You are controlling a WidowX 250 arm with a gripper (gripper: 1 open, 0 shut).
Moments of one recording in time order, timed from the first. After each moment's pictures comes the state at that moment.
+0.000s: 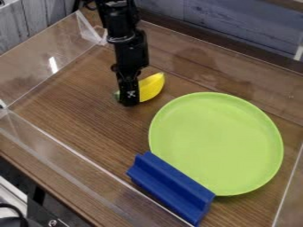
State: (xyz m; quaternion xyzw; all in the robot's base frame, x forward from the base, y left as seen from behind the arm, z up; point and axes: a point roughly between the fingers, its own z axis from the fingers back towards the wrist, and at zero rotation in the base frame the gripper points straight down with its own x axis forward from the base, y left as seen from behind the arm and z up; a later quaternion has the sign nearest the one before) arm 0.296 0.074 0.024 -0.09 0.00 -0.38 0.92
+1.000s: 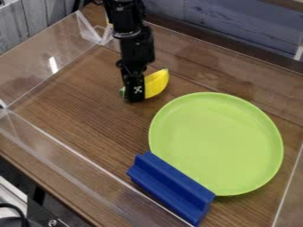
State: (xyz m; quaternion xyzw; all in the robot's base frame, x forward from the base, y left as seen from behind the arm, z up) arm 0.300 0.068 0.030 -0.09 0.01 -0.37 0.92
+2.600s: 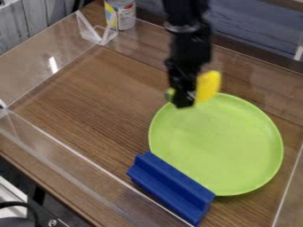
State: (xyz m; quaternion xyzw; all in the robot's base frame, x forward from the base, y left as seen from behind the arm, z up) arm 0.290 -0.038 0.066 -0.08 0.01 -0.42 0.90
